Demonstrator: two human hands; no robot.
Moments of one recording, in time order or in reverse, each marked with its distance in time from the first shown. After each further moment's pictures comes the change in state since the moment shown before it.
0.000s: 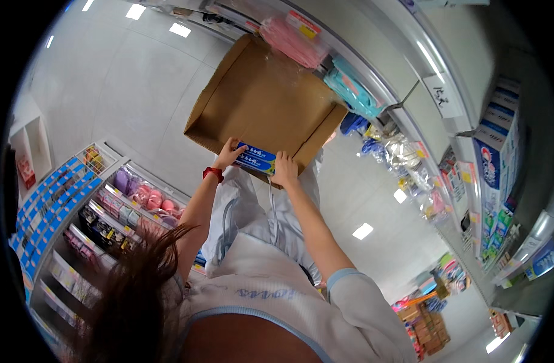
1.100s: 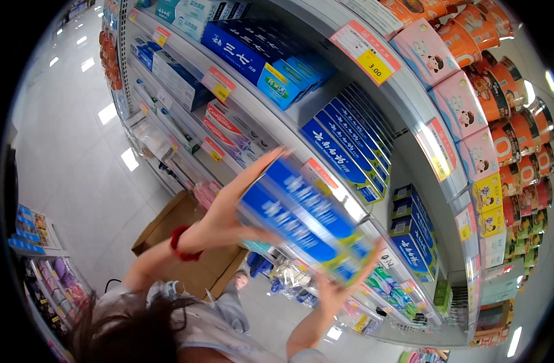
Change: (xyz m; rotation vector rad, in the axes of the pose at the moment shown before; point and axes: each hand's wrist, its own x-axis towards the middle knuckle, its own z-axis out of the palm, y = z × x) left_hand -0.338 0.457 0.101 -0.058 -0.166 1.869; right_hand -0.314 -0.001 -0.415 0.352 1.631 -0.544
